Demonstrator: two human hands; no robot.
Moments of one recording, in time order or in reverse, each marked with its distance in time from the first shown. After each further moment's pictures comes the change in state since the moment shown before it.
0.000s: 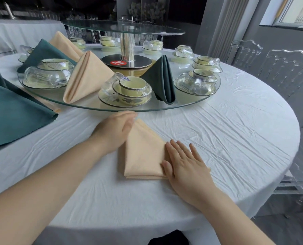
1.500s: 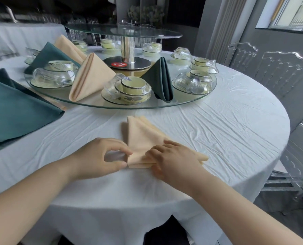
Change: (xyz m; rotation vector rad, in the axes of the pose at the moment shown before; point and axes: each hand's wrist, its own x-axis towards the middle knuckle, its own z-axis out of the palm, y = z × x) left_hand -0.075 -0.004 -0.023 -0.239 -0.280 0.187; right_hand -0.002 -0.021 -0.017 -0.123 0.188 -0.430
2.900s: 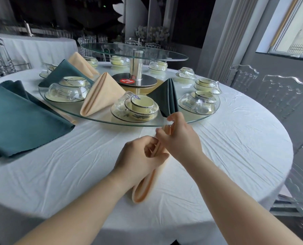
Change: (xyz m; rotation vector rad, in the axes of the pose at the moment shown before) left_hand 0.041 0.054 0.023 -0.231 0.464 -0.209; right_hand 0.067 0.010 -0.045 0.505 0.204 0.655
